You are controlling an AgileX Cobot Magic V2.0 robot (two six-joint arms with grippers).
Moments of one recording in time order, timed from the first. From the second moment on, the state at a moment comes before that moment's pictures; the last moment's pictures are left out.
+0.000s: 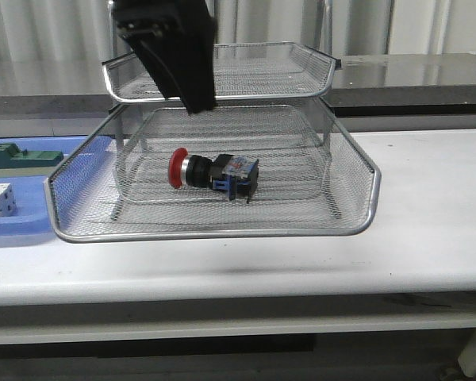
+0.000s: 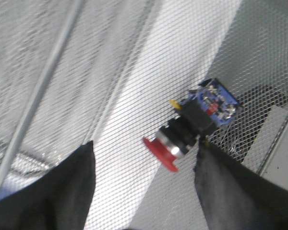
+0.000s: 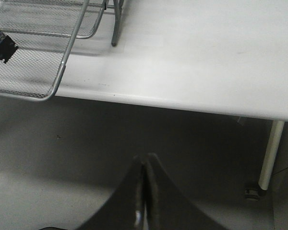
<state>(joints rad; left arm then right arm) -0.54 1.85 -1.77 -0.11 1.20 0.51 0.16 0.46 -0.72 0.03 1.00 0.02</state>
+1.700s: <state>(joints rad) 0.06 0.49 -0.41 -0.39 0.14 0.47 0.16 0.46 -0.72 0.03 1.00 0.02</state>
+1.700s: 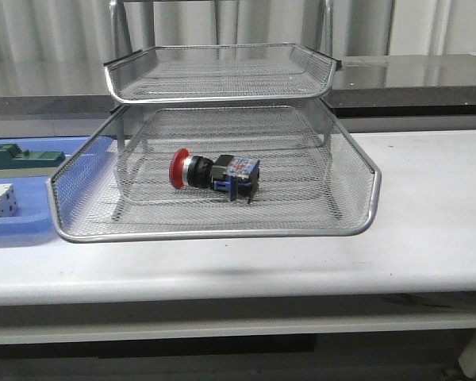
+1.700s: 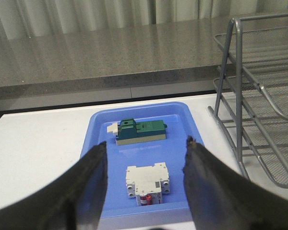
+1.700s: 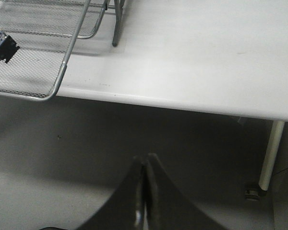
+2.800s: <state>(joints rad) 0.06 0.31 -0.31 -0.44 0.14 0.47 0.16 0.46 -0.72 0.03 1.00 0.02</state>
